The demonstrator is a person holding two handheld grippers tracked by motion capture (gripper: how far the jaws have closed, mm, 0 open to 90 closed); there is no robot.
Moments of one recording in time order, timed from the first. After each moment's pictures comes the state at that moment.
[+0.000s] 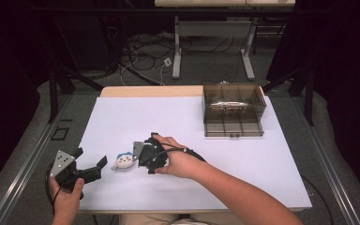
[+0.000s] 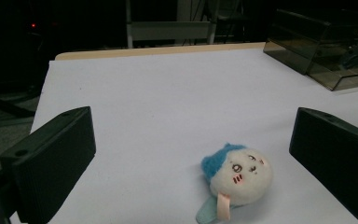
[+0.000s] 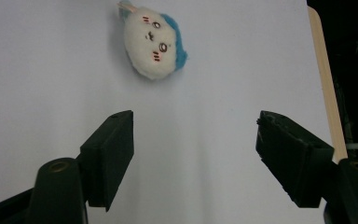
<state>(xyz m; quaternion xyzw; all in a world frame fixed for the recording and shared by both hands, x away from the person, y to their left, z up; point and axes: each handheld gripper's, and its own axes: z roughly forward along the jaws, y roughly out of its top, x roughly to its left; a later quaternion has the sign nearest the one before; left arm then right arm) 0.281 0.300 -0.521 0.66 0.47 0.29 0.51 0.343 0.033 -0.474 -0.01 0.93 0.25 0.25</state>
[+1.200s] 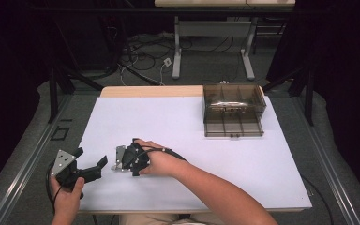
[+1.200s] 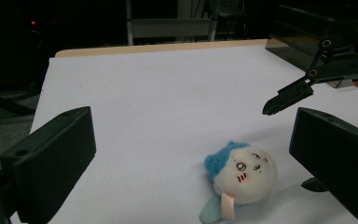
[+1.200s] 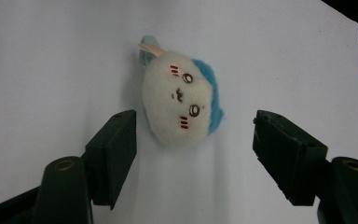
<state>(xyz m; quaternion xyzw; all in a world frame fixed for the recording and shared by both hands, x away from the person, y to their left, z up) 0.284 0.301 -0.523 0.66 0.47 0.29 0.50 0.360 0.089 -0.513 -0.07 0.94 0.26 0.21</state>
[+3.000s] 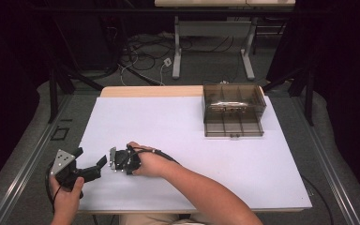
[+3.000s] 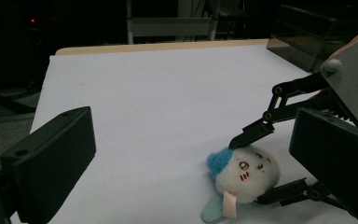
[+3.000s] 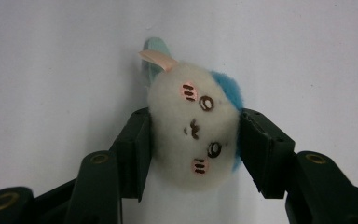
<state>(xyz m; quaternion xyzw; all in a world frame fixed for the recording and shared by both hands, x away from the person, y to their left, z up) 0.285 0.303 -0.524 0.66 0.47 0.29 0.51 0.371 0.118 -0.539 -0.06 0.95 0.23 0.20</state>
